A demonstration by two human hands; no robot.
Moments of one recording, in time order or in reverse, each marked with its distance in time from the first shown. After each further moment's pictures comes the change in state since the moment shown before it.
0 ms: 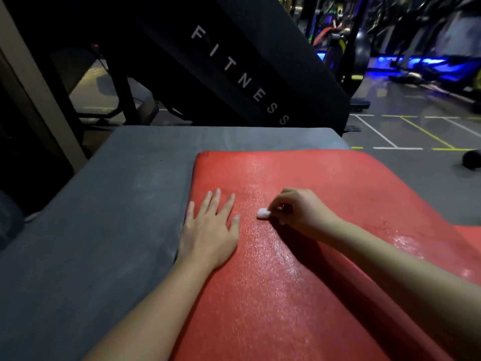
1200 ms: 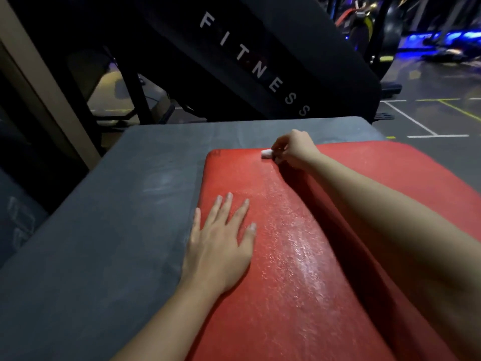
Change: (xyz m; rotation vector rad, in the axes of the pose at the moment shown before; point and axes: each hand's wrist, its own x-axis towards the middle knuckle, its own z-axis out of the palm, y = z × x) left_hand -0.002 -0.002 0.002 -0.022 -0.003 -0.010; right_hand 0.174 0.051 0.004 0.019 0.132 0.232
